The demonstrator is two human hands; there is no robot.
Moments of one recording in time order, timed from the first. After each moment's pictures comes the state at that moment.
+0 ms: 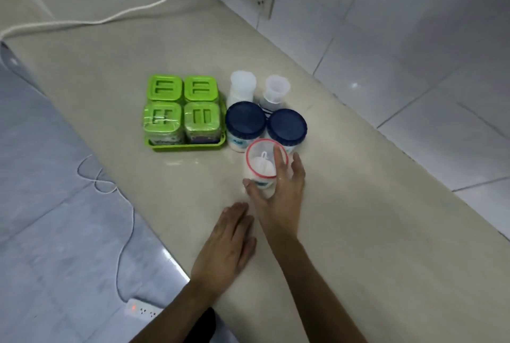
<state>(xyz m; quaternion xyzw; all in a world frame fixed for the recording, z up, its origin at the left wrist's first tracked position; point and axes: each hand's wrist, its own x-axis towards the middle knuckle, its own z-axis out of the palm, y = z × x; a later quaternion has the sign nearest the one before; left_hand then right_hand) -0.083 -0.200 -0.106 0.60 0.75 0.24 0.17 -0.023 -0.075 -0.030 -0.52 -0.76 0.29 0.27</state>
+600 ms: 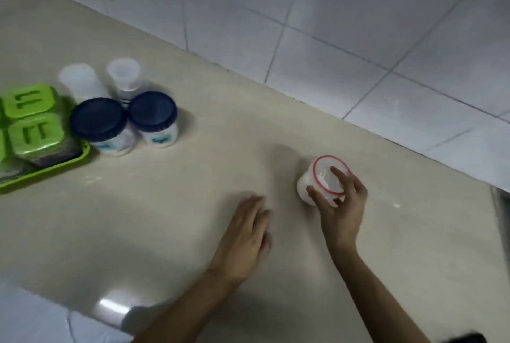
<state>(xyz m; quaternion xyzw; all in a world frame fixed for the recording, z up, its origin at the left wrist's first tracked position) 0.086 -0.126 -0.090 0.77 0.57 0.23 0.15 0.268 -0.058 -0.031 -0.70 -0.54 0.22 0.40</state>
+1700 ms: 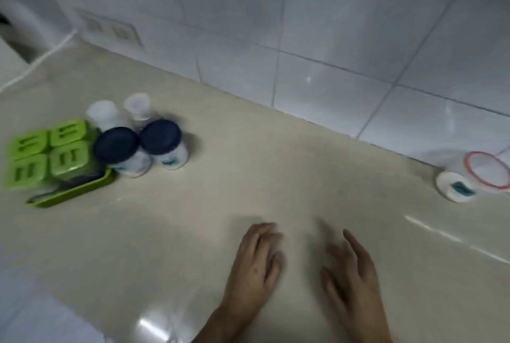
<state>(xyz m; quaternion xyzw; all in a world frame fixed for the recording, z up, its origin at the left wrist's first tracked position) 0.117 -0.132 -0.091 0.68 0.63 0.34 0.16 0.330 -0.116 -0.077 -0.53 -0.76 0.21 0.31</state>
